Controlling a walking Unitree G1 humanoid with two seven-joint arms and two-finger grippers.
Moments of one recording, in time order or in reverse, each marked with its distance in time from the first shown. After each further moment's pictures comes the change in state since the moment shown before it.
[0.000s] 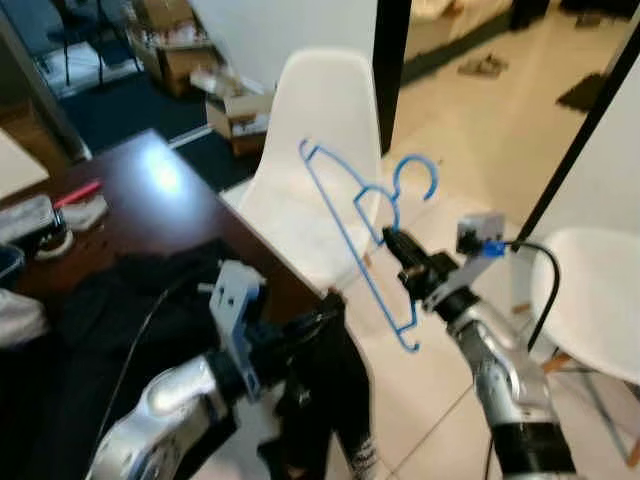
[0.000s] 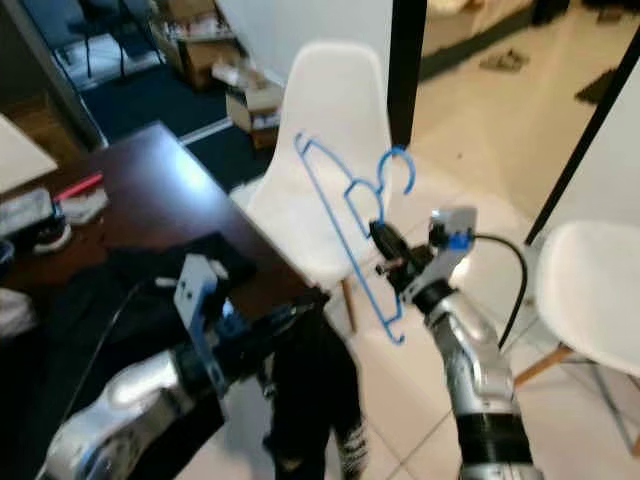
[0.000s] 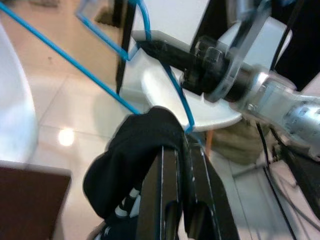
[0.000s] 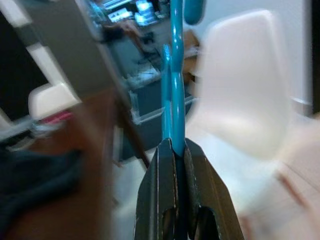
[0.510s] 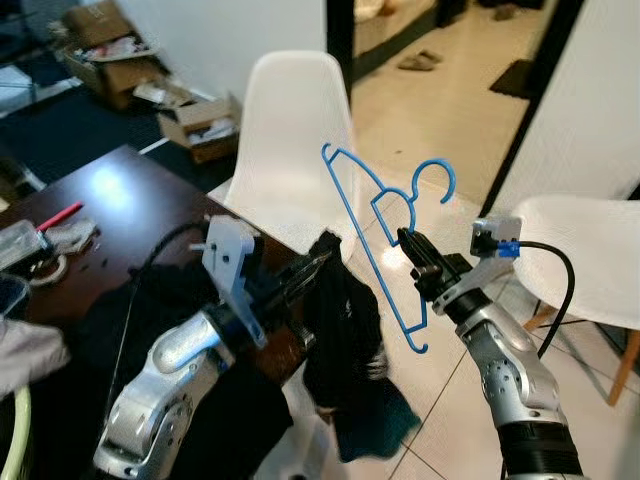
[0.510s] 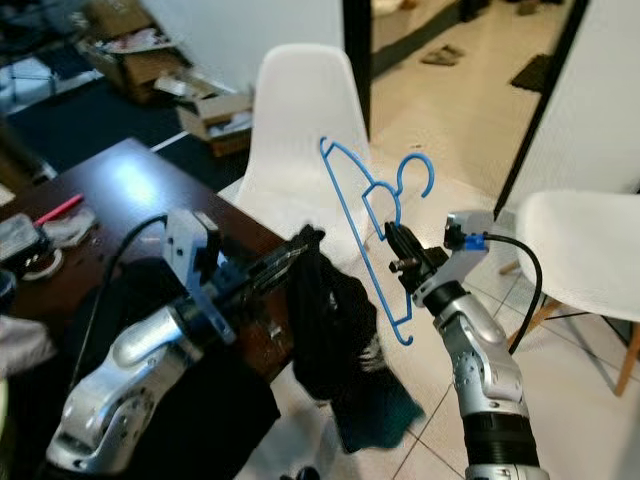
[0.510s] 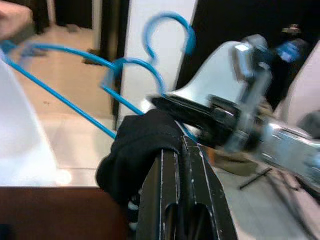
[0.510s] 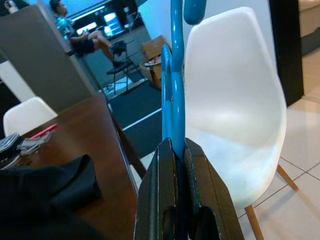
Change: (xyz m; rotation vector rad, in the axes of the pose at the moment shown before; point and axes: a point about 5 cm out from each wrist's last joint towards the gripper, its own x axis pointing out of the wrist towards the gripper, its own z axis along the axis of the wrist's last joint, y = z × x) left arm 0.018 0.005 0.029 0.083 -0.104 -0.017; right arm 0.010 0.007 0.001 0.073 -0.036 0.003
